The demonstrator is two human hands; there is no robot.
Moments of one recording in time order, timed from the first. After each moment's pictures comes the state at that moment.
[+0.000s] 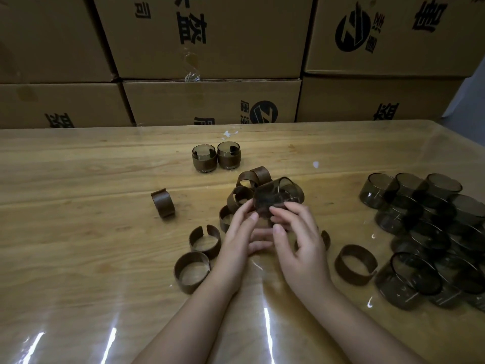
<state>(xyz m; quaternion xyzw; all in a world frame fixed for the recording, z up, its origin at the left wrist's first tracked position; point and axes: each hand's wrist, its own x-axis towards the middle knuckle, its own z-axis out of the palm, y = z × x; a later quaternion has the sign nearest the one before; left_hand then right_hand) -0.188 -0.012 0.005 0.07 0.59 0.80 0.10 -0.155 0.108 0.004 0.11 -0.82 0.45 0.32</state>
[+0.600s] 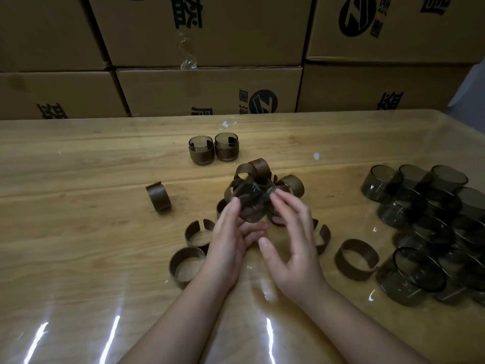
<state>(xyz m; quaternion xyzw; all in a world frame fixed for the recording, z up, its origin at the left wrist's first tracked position) -0.196 -0.018 -0.004 0.05 0.49 0.86 0.10 -0.155 0.105 -0.006 0.18 -0.80 0.48 0.31</state>
